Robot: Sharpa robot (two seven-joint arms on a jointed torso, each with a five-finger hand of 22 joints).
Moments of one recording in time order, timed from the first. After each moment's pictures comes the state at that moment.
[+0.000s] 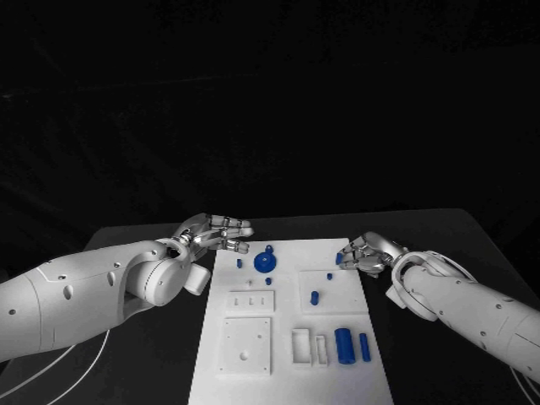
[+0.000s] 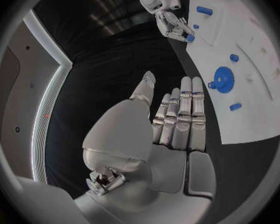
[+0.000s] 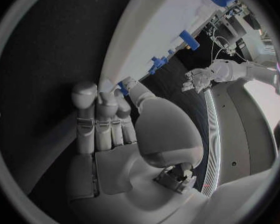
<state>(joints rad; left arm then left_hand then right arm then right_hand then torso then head) 1.34 -0.76 -0.16 1.31 -0.11 -0.22 0.25 1.39 0.03 -0.09 -0.10 0.08 0.89 0.15 0.06 0.06 1.04 0.13 0.05 0.06 1.22 0.09 0.15 0.07 0.07 1.00 0.07 0.37 0.12 1.04 -0.53 0.22 0.83 -1.26 -0.22 0.17 1.28 -0.02 0.23 -0.20 0.22 1.09 0.10 0.06 0.06 1.22 0.00 1.13 1.16 1.42 -0.07 1.02 0.98 0.09 1.47 -0.09 0.70 1.31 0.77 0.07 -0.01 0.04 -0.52</state>
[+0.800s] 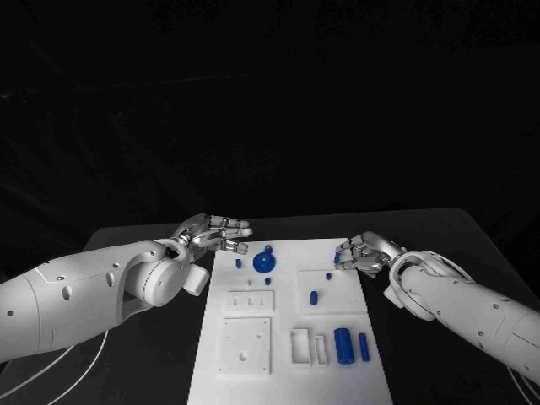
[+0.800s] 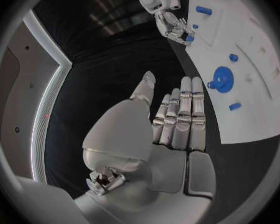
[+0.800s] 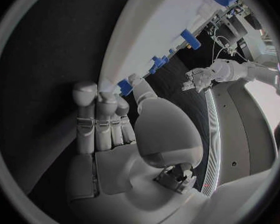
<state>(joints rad) 1.34 -0.76 -0.16 1.31 -0.11 -0.22 0.25 1.39 0.03 -0.09 -0.10 0.08 0.87 0.15 0.06 0.06 1.03 0.13 0.05 0.06 1.22 0.09 0.15 0.07 0.07 1.00 0.07 0.37 0.12 1.04 -0.53 0.22 0.84 -1.26 -0.24 0.16 1.32 -0.05 -0.01 -0.17 0.33 0.91 0.13 0.06 0.06 1.19 0.02 1.12 1.13 1.41 -0.06 1.02 0.97 0.11 1.47 -0.08 0.66 1.31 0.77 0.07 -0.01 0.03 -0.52</state>
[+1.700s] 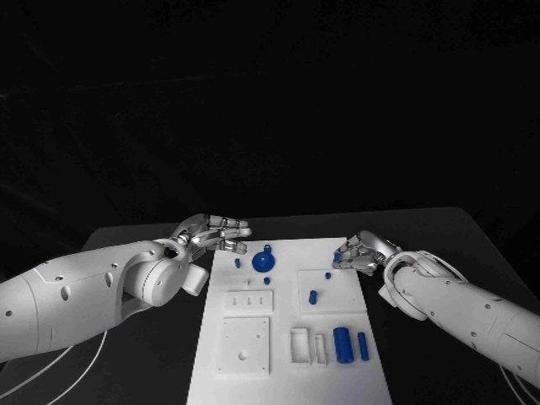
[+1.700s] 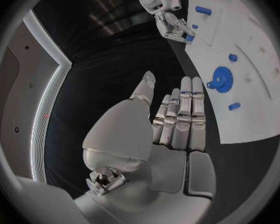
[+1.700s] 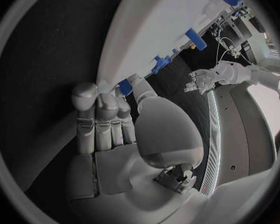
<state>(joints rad) 1.34 -0.76 -0.16 1.31 -0.11 -0.22 0.24 1.39 0.03 -0.09 -0.10 0.08 0.87 0.15 0.06 0.06 1.03 0.13 0.05 0.06 1.22 0.09 0.15 0.07 0.07 1.00 0.07 0.37 0.12 1.04 -0.52 0.22 0.85 -1.28 -0.29 0.12 1.30 -0.04 0.03 -0.15 0.31 1.14 0.08 0.06 0.07 1.22 -0.01 1.15 1.17 1.42 -0.08 1.04 1.02 0.11 1.47 -0.09 0.74 1.31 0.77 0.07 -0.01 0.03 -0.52</state>
